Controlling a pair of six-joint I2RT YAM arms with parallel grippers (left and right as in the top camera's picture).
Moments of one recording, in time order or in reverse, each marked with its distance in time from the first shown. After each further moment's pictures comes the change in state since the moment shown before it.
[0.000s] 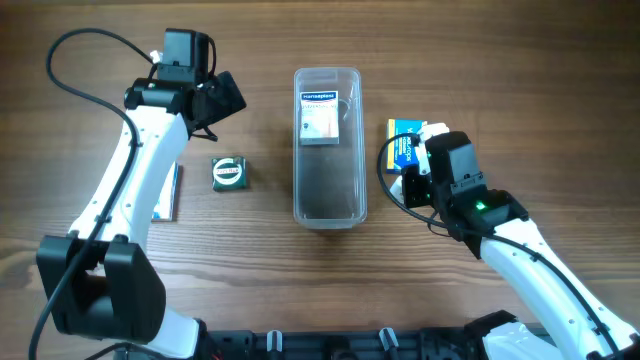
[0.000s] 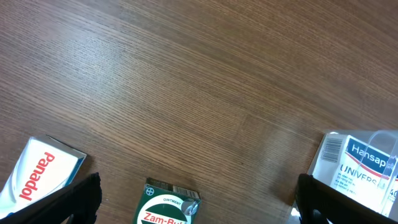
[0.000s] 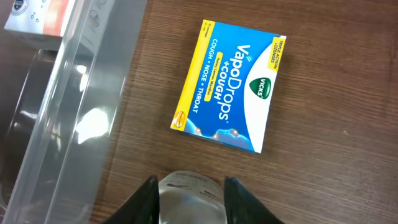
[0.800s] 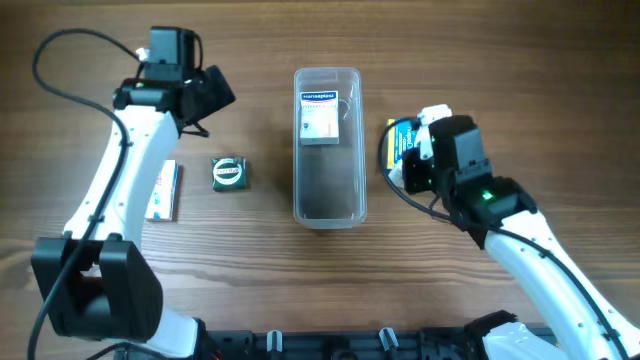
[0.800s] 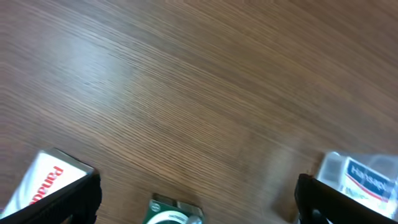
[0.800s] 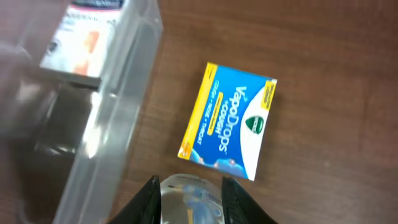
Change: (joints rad) left arm 0.051 0.000 0.000 0.039 0.003 0.000; right arm 0.000 0.004 0.130 -0.057 0.003 -0.034
